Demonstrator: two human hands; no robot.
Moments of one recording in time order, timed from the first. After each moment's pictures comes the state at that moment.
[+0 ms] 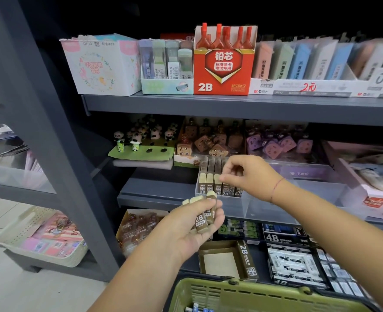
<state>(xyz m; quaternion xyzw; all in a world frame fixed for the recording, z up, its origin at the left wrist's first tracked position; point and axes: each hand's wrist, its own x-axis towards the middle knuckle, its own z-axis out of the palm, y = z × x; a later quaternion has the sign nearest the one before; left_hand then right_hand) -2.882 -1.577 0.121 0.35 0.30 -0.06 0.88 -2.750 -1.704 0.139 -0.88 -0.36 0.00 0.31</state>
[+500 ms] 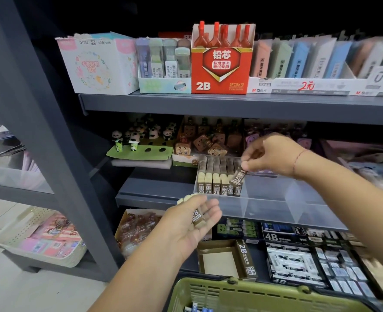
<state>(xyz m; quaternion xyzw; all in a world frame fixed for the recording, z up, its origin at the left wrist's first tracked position) -2.879 -1.579 0.119 0.36 0.31 -0.01 0.88 -2.732 -1.733 0.183 -0.92 -0.29 0.03 0.28</state>
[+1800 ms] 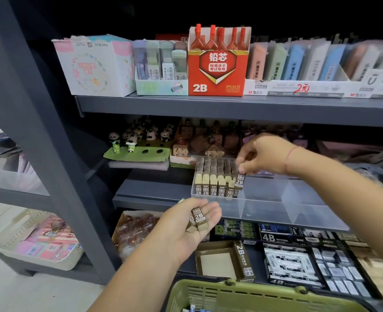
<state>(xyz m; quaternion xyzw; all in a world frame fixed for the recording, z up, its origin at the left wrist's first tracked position) -2.879 -1.581 0.124 0.33 0.30 -0.03 0.90 -2.730 -1.727 0.192 -0.93 -0.30 0.06 0.20</state>
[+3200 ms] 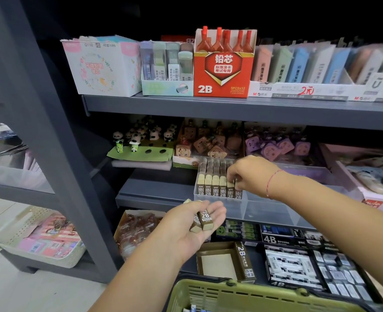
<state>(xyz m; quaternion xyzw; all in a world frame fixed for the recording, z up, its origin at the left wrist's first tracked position) -2.881 -1.580 0.125 0.32 0.28 -0.05 0.90 -2.733 -1.703 0.151 -0.92 -0.39 -0.01 -0.05</state>
